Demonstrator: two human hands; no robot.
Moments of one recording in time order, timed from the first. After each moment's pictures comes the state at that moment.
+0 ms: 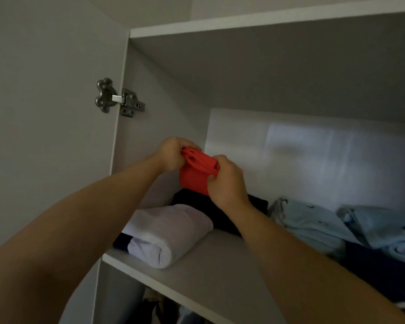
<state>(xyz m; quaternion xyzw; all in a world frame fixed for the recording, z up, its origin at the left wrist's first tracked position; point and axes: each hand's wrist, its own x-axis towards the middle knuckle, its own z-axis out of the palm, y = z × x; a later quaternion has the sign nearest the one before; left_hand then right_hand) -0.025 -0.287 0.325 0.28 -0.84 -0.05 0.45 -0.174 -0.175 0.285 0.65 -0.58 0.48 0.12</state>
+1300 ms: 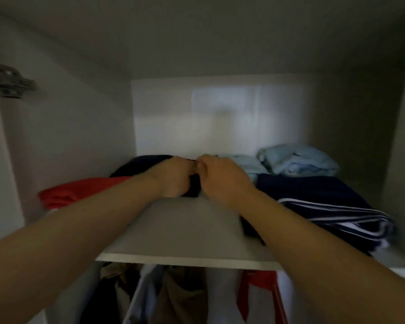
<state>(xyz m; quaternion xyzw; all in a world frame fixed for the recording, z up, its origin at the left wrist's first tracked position) -0.146 -0.138 0.263 0.22 -0.97 0.04 0.14 -0.261 -0.021 0.249 0.63 -0.71 0.28 0.17</state>
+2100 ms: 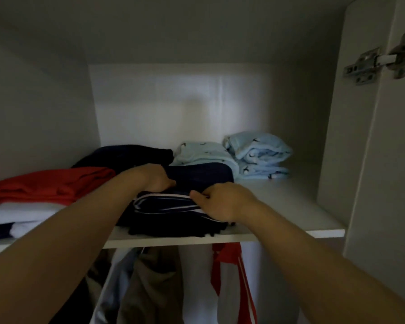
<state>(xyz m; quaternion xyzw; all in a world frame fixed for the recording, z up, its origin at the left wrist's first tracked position) -0.192 -0.122 0.235 0.39 -0.92 -0.04 0.03 -0.316 0.052 0.187 0.57 -0.81 0.15 0.02</state>
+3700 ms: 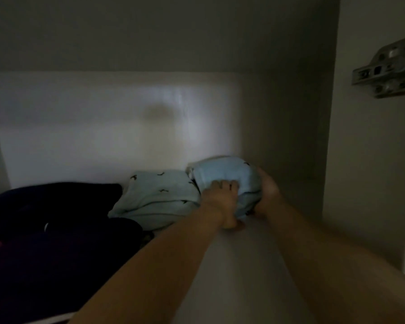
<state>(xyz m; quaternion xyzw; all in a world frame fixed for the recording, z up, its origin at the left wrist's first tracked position) -0.524 -0.100 0.189 0.11 -0.98 0.10 0.16 -0.619 0.000 0.201 0.11 -0.49 0.82 -0.28</state>
